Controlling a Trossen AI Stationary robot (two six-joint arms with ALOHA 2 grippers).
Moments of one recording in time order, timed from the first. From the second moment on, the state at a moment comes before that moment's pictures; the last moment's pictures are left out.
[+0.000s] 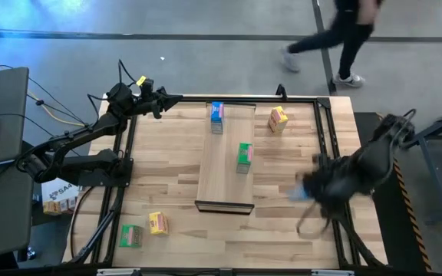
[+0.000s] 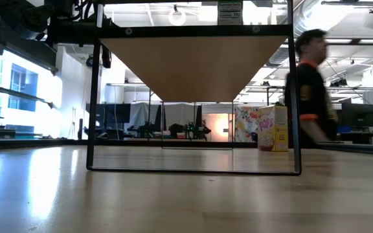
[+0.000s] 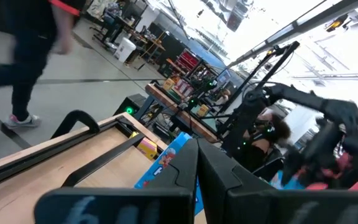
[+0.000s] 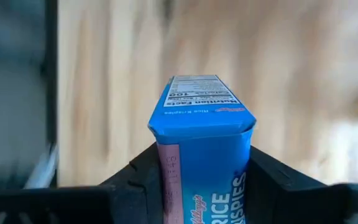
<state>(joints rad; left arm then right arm) 0.86 1.00 0.53 0.60 0.63 -0.70 0.73 1.31 1.58 -1.58 0.18 0.68</state>
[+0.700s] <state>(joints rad) 0.86 1.00 0.53 0.60 0.63 -0.70 -0.15 1.40 1.79 -1.22 0.22 0.58</state>
